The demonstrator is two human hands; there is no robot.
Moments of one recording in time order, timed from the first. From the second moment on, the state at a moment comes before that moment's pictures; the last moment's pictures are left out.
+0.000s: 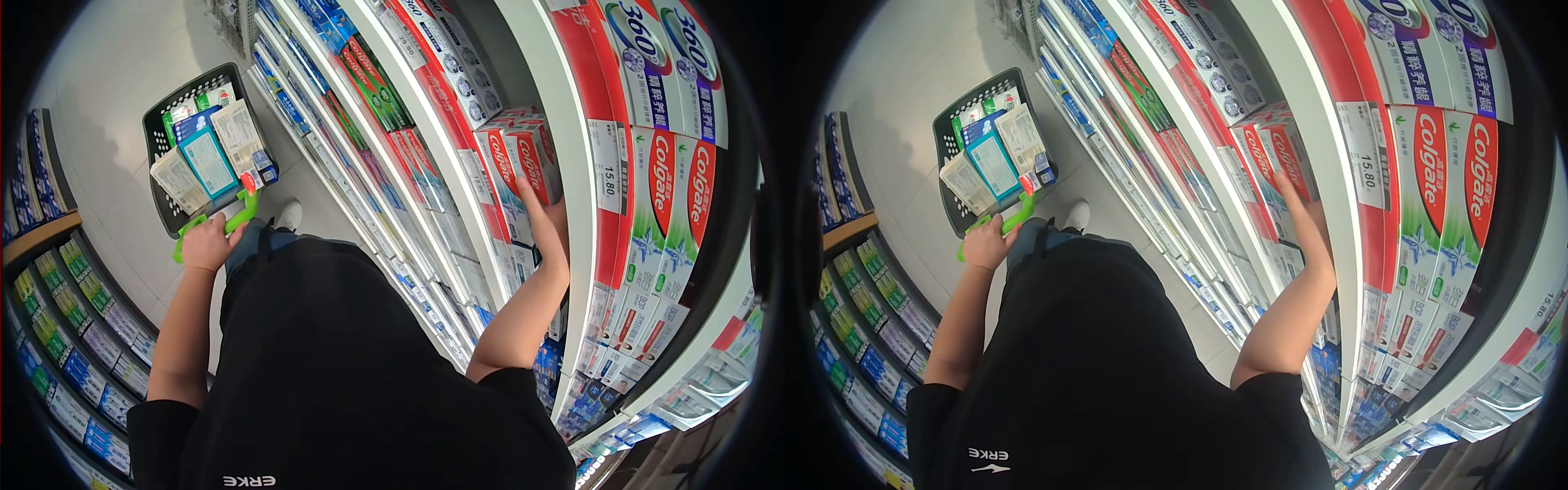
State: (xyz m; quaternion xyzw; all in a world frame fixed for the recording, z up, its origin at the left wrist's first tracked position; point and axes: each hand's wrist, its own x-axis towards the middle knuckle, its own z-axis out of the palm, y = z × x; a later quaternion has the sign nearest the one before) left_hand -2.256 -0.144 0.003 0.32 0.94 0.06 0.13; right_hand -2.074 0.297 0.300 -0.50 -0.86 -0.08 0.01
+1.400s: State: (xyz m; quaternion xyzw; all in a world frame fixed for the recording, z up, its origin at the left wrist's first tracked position) left_hand -2.325 -0.129 -0.019 0.09 0.81 0.26 0.51; right_hand -2.018 0.318 0.274 -0.41 -0.90 0.05 0.11
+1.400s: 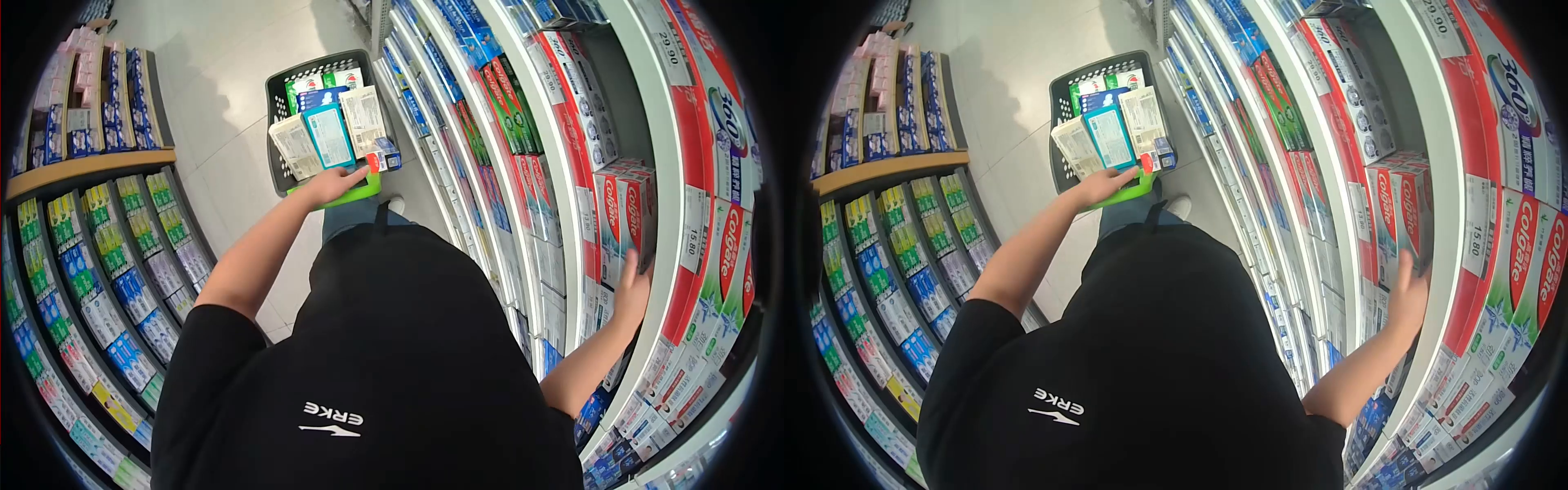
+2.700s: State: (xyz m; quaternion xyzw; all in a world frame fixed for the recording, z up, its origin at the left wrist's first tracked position) left_hand -2.294 -0.131 0.209 0.07 0.51 0.70 0.50; right_hand -2.154 0.141 0.190 -0.24 -0.34 0.91 -0.06
